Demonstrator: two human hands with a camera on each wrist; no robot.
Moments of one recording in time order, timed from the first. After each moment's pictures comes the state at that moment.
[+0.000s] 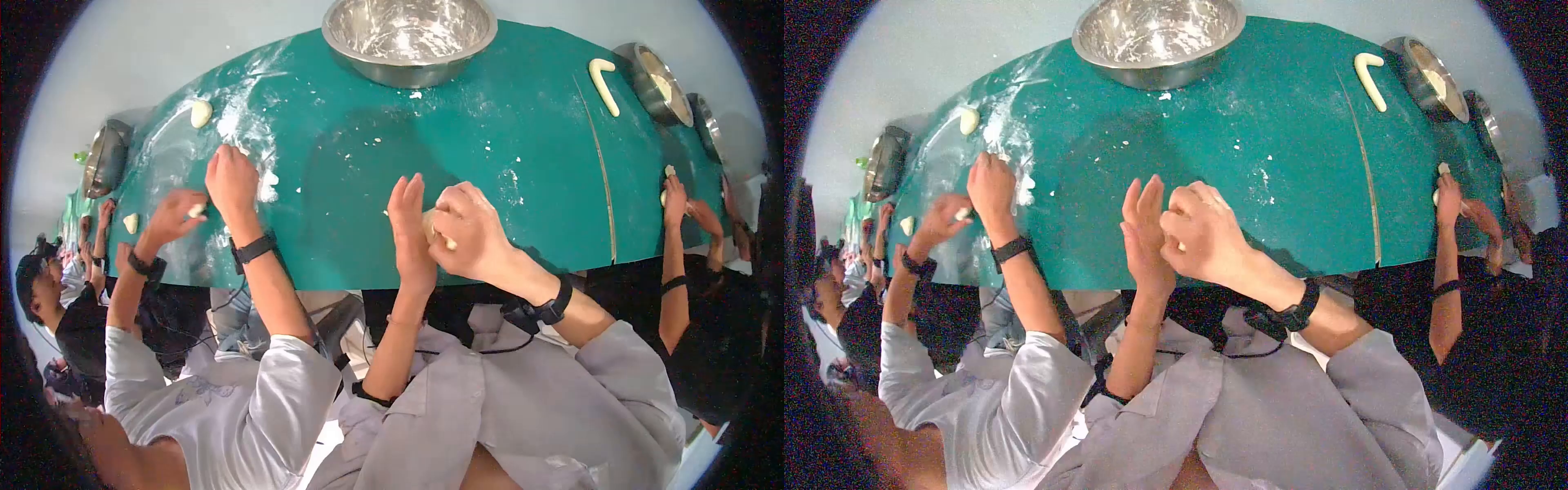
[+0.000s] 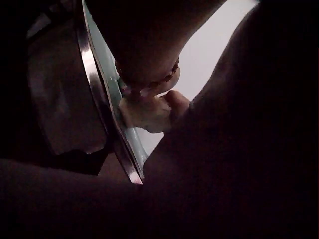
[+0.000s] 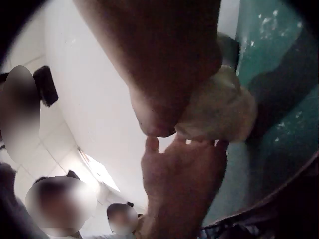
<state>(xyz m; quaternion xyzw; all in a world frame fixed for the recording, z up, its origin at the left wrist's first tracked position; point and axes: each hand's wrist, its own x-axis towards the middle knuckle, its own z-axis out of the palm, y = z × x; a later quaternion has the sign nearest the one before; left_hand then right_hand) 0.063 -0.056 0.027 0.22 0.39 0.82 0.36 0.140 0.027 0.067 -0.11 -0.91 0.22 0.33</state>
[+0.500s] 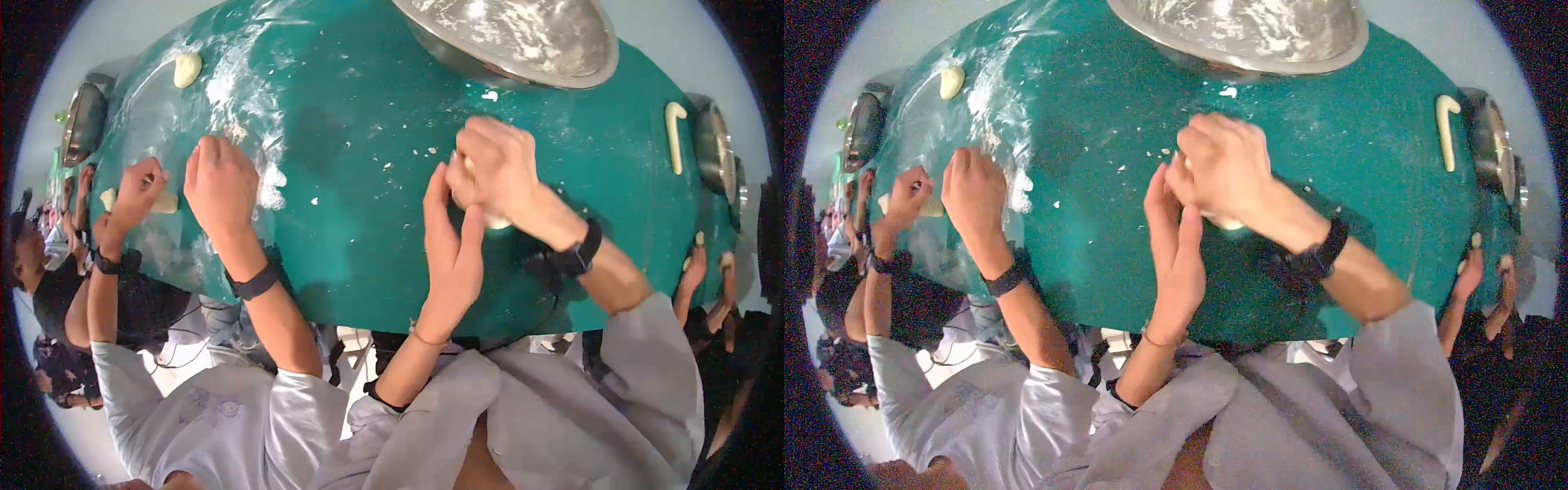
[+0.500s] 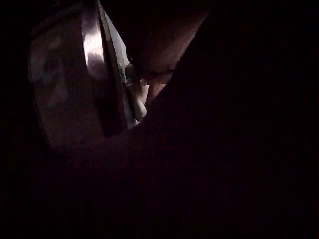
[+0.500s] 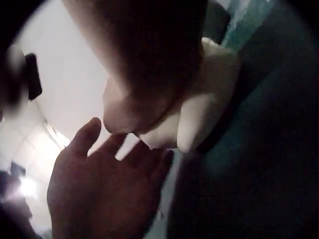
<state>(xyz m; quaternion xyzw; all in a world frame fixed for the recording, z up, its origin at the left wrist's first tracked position) 0.008 -0.003 0.021 0.21 0.62 0.71 0.25 0.012 0.133 0.036 -0.12 -0.94 0.16 0.28</state>
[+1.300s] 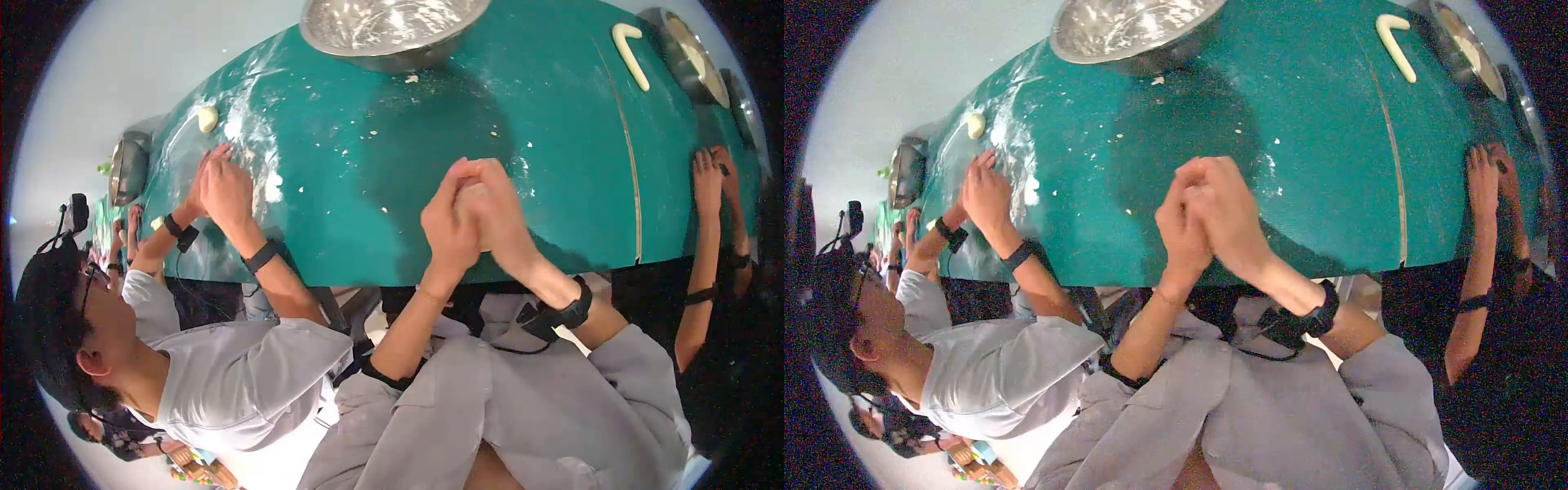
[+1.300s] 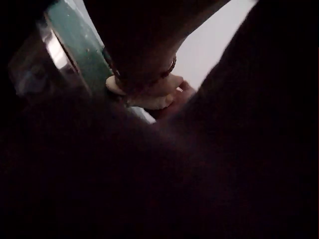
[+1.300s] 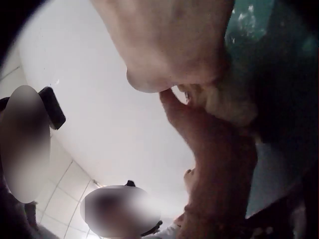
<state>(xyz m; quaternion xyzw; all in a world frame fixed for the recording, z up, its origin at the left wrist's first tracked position) 0.085 -0.002 0.021 0.42 0.66 0.60 0.14 0.166 0.054 0.062 -0.29 -0.69 0.57 0.33</state>
